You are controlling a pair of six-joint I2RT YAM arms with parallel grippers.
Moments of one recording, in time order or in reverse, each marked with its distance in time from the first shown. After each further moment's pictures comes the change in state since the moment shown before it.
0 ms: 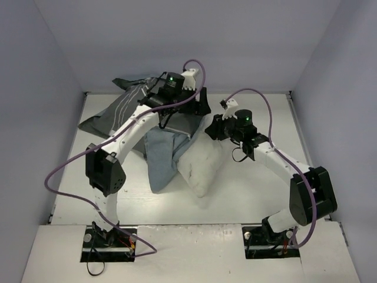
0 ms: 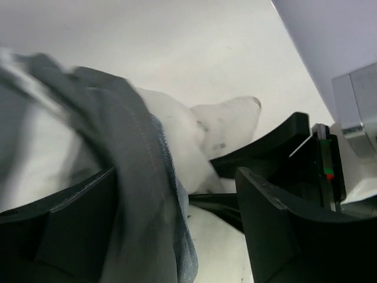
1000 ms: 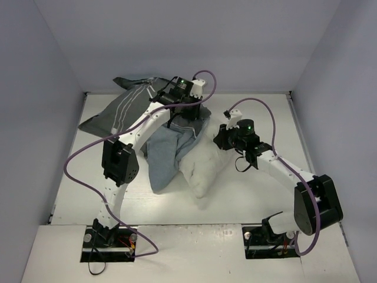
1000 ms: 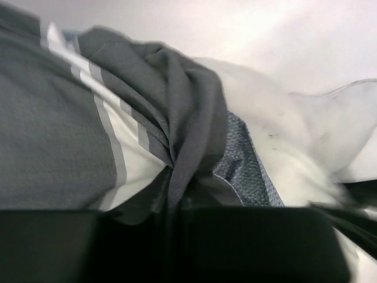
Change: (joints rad) left arm 0.003 0.191 0.193 -0.214 -0.189 0.280; right arm -0.003 -0.122 -0.136 -0.071 0.131 -0.048
